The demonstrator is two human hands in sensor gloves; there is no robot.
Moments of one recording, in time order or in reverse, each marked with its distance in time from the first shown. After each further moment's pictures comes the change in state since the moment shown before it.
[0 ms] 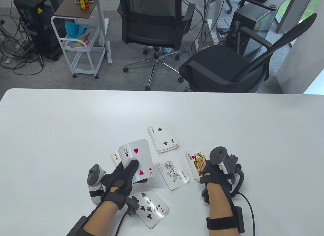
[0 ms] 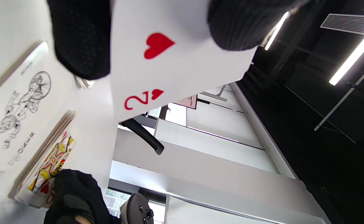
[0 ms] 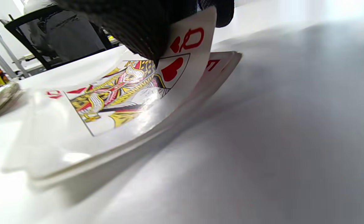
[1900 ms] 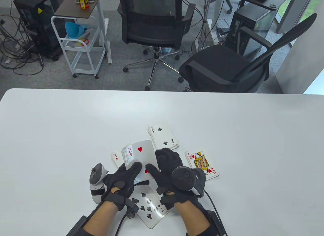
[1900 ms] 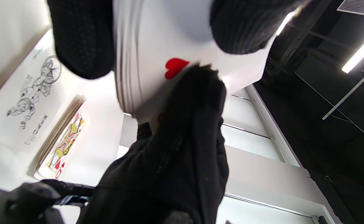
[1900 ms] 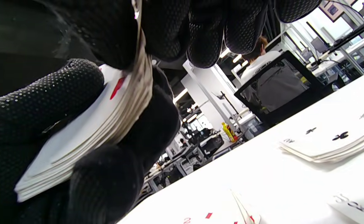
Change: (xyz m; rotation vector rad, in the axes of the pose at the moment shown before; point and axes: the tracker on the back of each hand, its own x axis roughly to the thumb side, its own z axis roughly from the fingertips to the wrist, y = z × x) left_hand -0.002 -0.005 -0.001 -0.077 0.035 0.001; right_hand 0.121 -0.009 0.122 -0.190 -0.896 -0.487
